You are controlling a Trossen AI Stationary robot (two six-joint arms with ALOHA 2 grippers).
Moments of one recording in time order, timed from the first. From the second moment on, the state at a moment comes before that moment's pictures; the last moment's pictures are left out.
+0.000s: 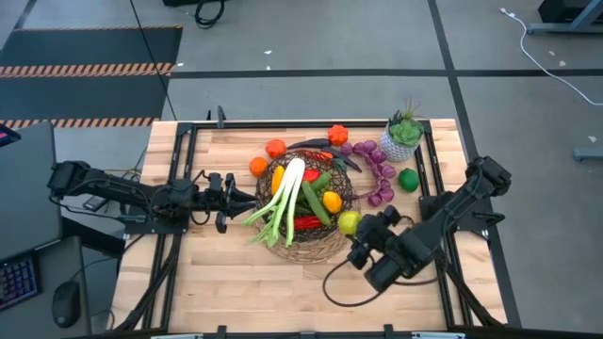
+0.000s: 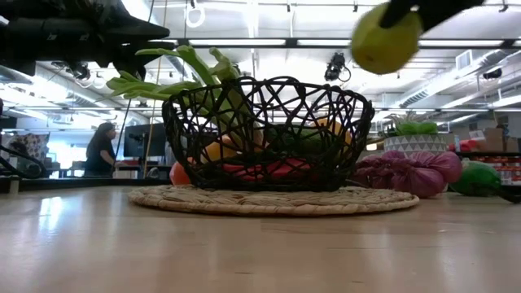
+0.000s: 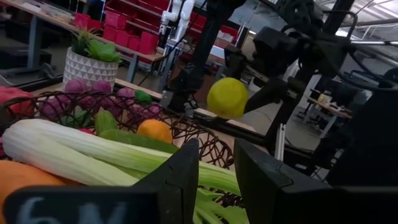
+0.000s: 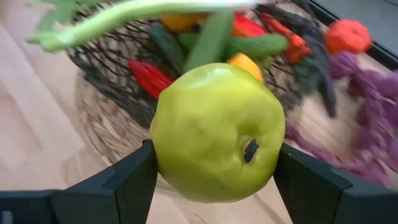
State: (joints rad) left arm -0.11 0.80 0.15 0.70 -0.12 -0.37; right arm 0.66 1.64 1.40 -1.21 0.79 1.34
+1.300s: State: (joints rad) left arm -0.10 0.80 0.15 0.68 -0.13 -0.35; right arm 0.41 1.65 1.41 -0.73 0.65 0.74
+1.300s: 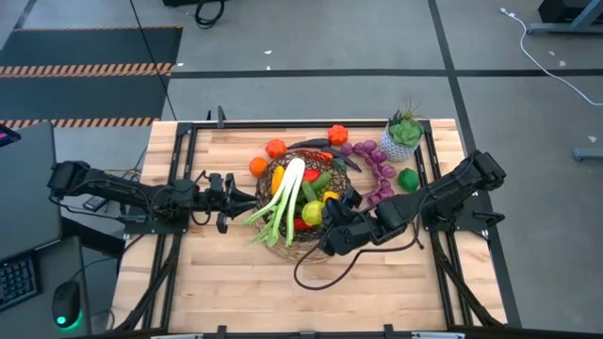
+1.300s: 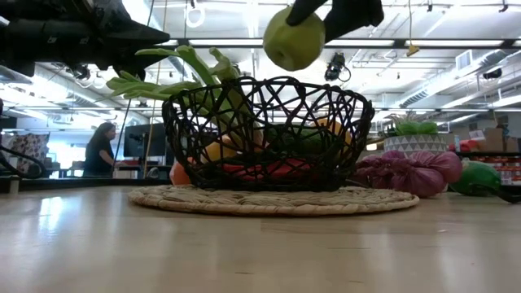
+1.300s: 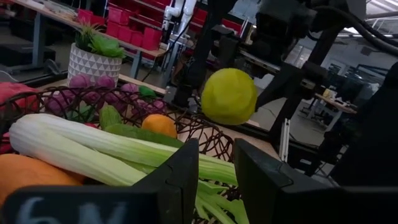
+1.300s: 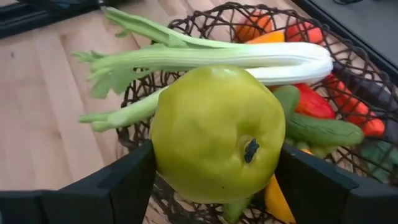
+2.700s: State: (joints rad) left arm -0.19 0.80 0.15 0.62 -0.14 -0.47; right arm 0.16 1.28 1.00 -1.53 0.53 1.28
